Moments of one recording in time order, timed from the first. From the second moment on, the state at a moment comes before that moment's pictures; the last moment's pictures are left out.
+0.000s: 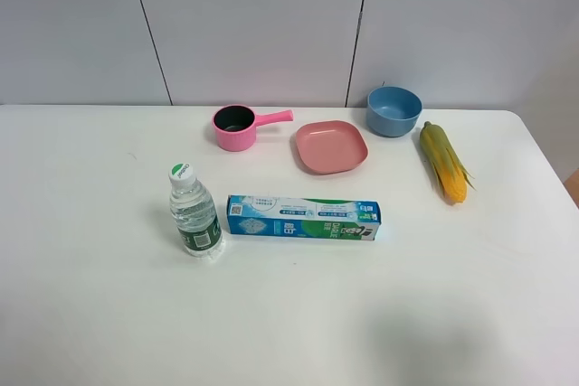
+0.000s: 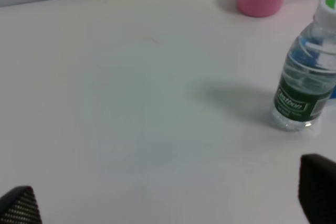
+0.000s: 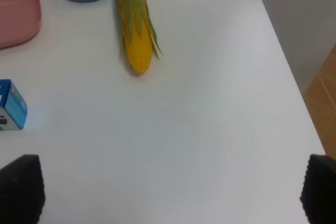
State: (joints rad) left arm 0.03 -0.01 -0.51 -0.07 1.06 0.11; right arm -0.13 0.00 -0.50 0.00 1.06 -0.04
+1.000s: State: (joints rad) left arm 0.03 0.30 -0.55 -0.31 0.62 0.33; right arm -0.13 0.00 -0.50 0.00 1.06 -0.04
